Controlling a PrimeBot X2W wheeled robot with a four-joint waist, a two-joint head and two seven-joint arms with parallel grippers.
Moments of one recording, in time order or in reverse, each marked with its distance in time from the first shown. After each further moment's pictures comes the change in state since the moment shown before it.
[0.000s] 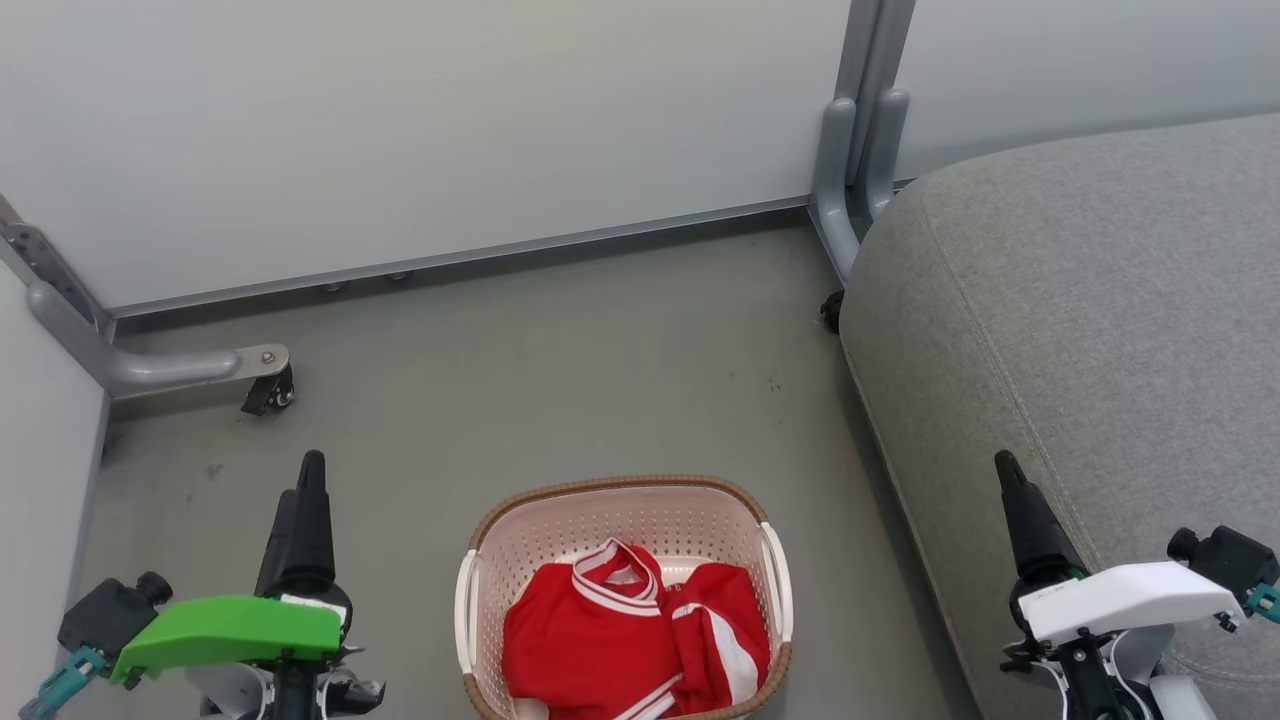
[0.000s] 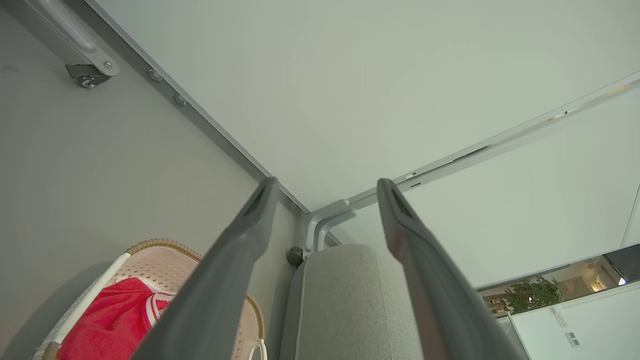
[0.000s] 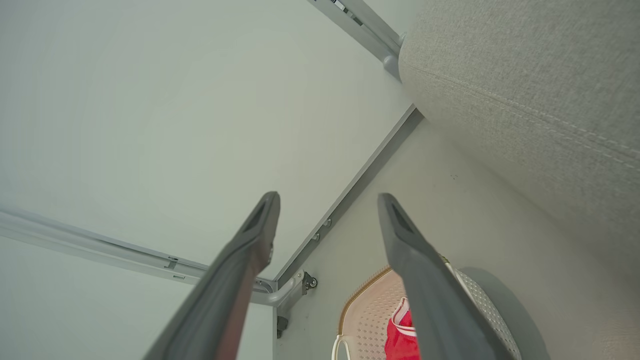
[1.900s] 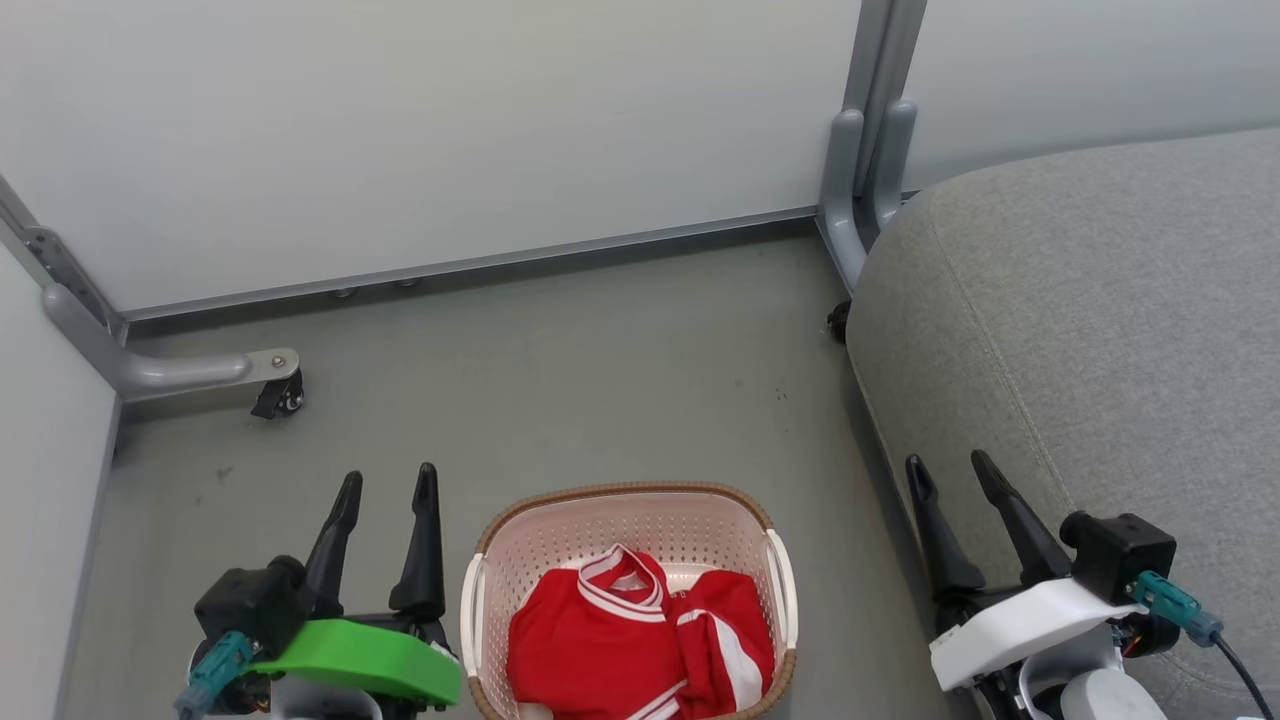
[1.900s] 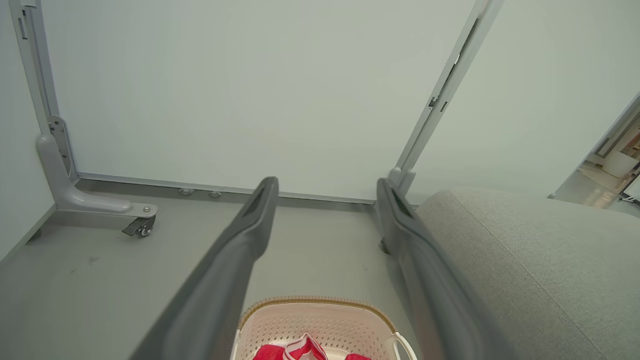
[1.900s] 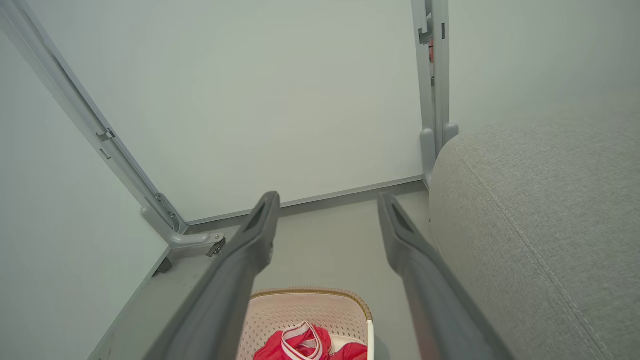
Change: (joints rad) left arm 0.042 0.004 -0.146 -0.039 0.712 -0.007 -0.163; right arm 0.015 -0.008 0.131 -0.066 -0.686 0.000 -0.163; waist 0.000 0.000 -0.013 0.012
